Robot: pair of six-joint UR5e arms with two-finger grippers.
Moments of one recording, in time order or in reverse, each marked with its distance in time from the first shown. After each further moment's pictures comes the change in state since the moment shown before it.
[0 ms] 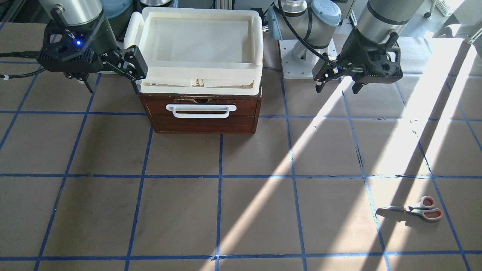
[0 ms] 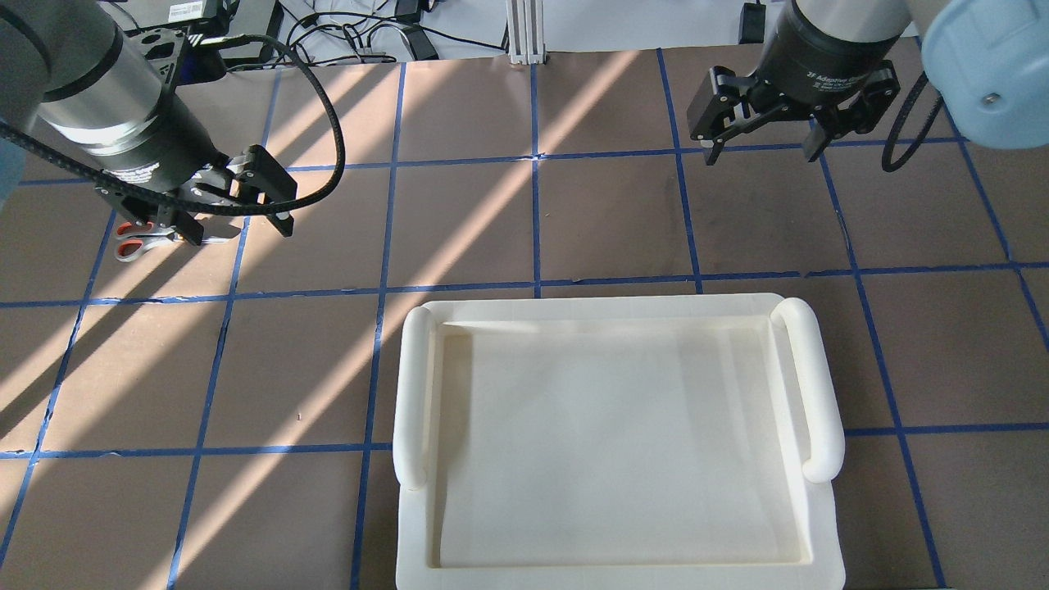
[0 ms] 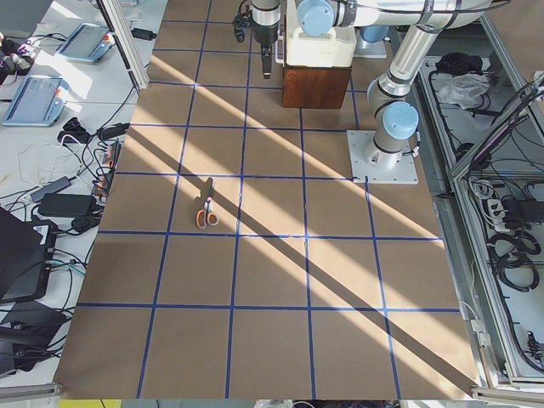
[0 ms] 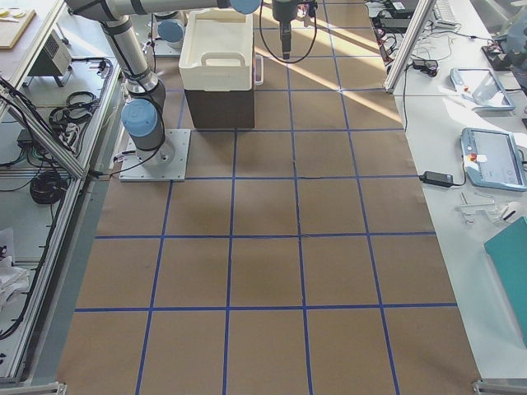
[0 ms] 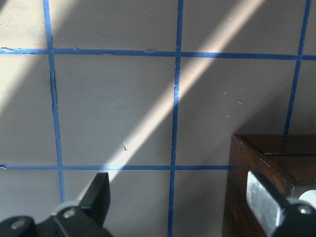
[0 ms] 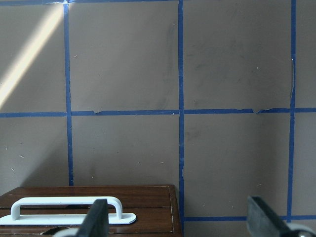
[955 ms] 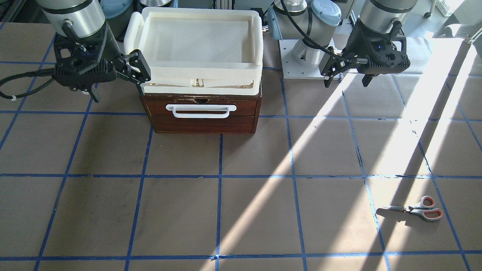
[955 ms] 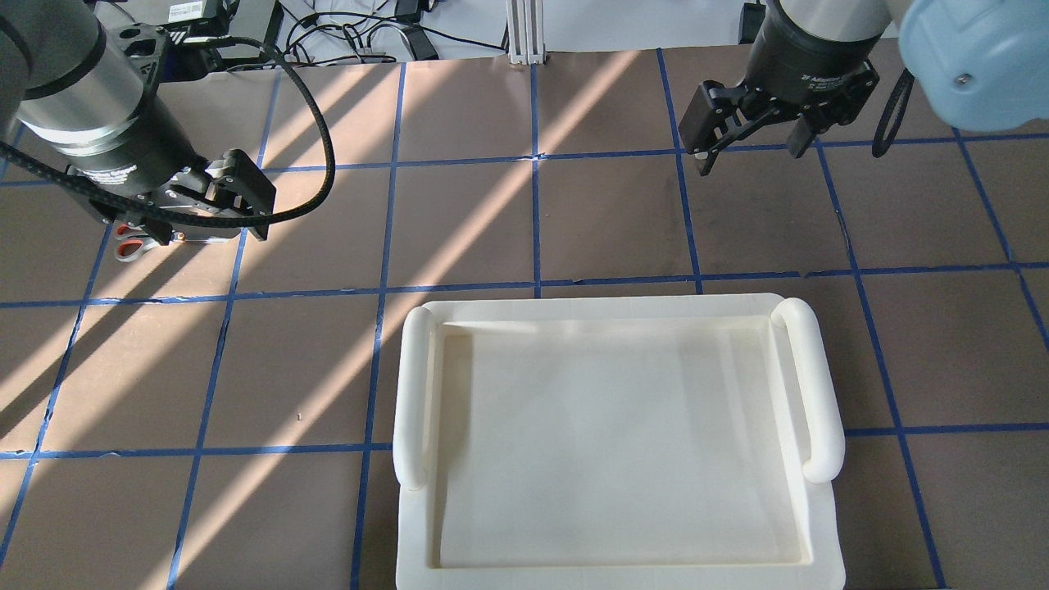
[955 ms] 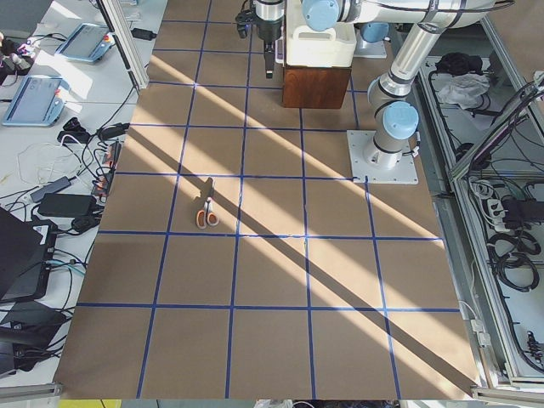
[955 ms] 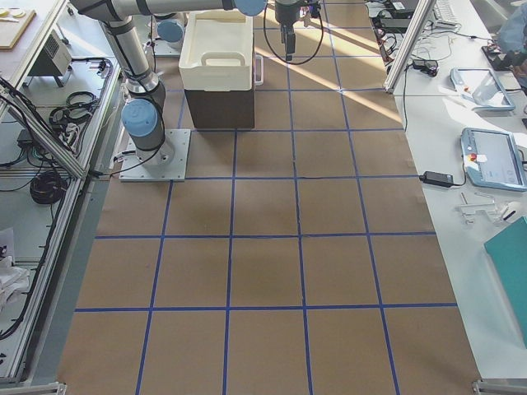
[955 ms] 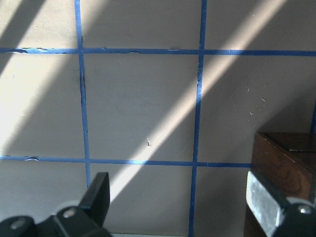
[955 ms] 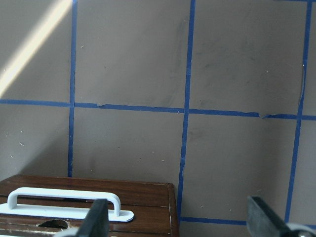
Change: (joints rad) left arm -0.006 0.021 0.007 -0.016 0.087 0.000; right arm 0.007 0.050 -0.025 0.031 0.014 -0.257
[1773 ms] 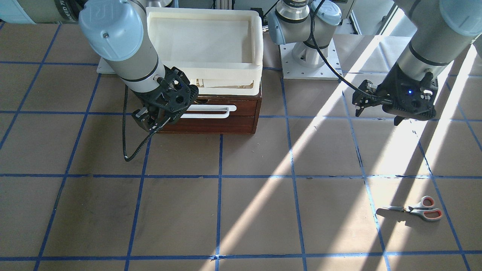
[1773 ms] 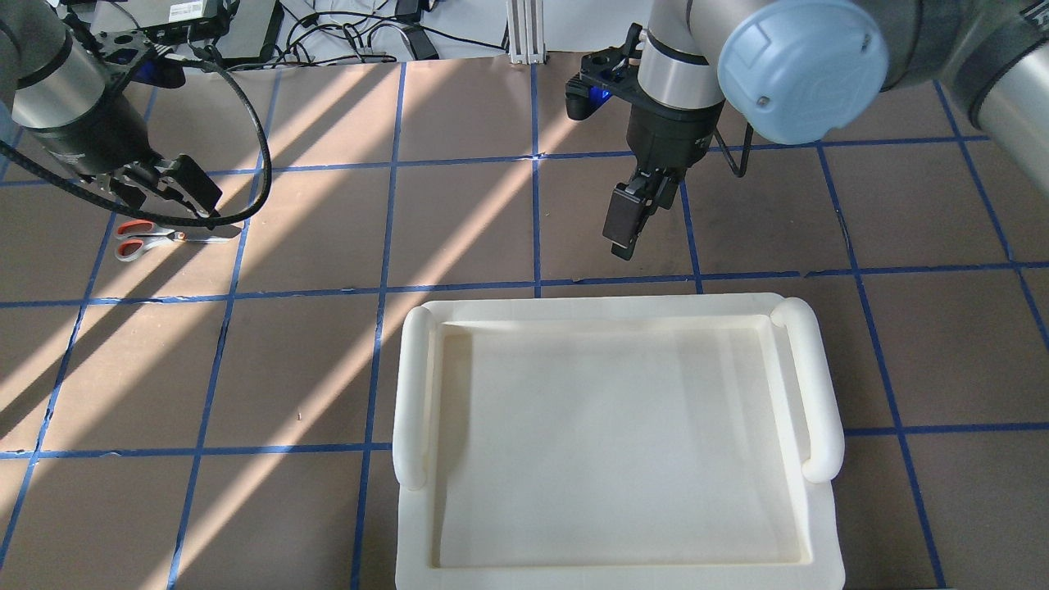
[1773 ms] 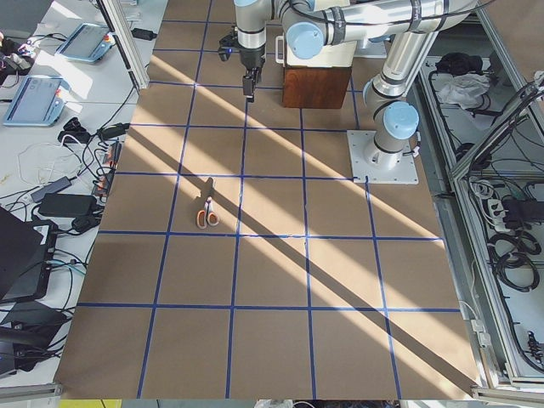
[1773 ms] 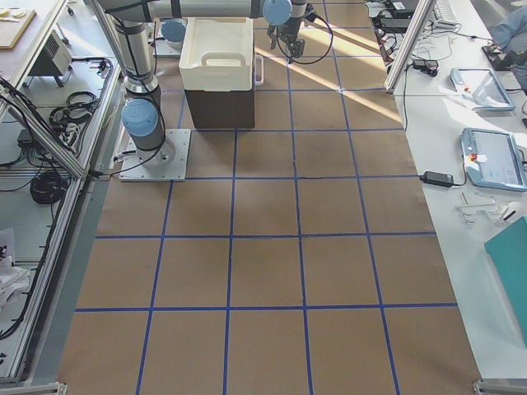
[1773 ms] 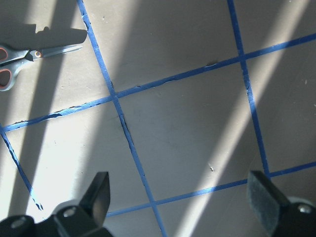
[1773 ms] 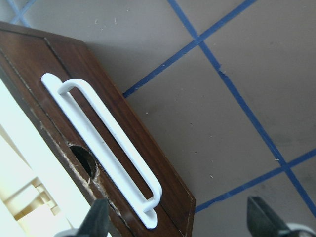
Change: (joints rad) left arm 0.184 -0.155 -0.004 0.178 0.008 0.615; right arm 0.132 0.178 -0.014 0.096 0.114 -0.619
